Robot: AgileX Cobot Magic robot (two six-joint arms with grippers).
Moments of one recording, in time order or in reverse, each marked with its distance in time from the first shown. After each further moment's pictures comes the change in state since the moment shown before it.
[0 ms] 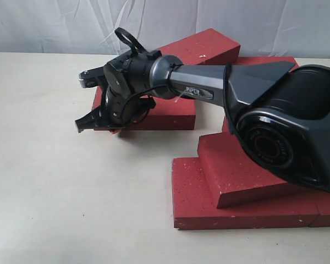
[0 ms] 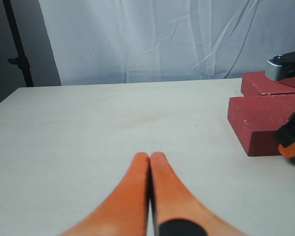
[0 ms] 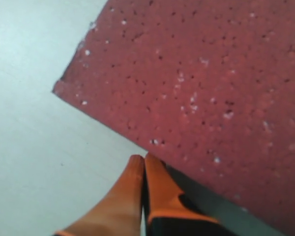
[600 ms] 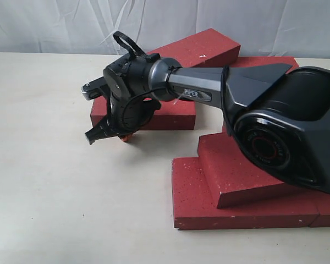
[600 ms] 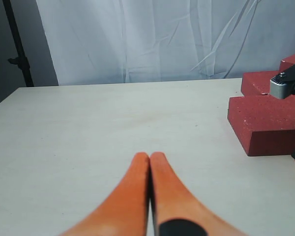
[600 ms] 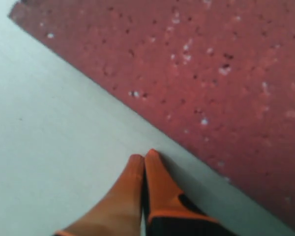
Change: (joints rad) left arm 0.000 0.000 0.000 0.000 0.000 0.000; right arm 0.003 0.011 0.000 -0.052 0.103 -0.088
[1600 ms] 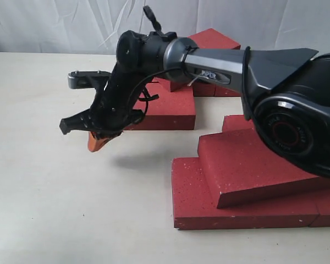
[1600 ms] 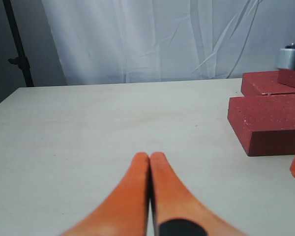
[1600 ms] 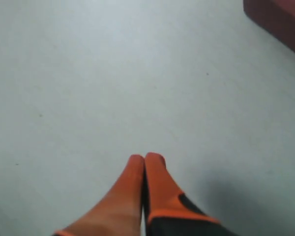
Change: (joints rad) left arm 0.000 0.000 0.000 0.000 0.000 0.000; right arm -0.054 -0.057 0.000 0.610 0.142 -0.337
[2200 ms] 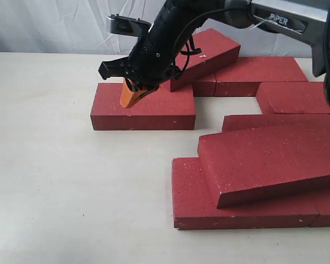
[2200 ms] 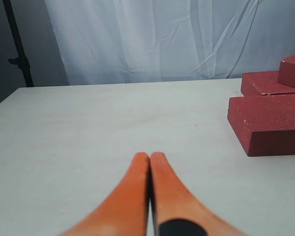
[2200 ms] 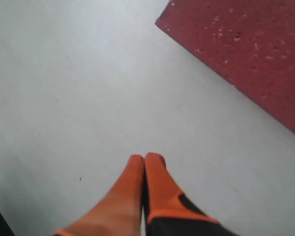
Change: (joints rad) left arm 0.000 0.000 0.000 0.000 0.000 0.000; right arm -0.166 -0.175 0.000 0.008 0.188 -0.062
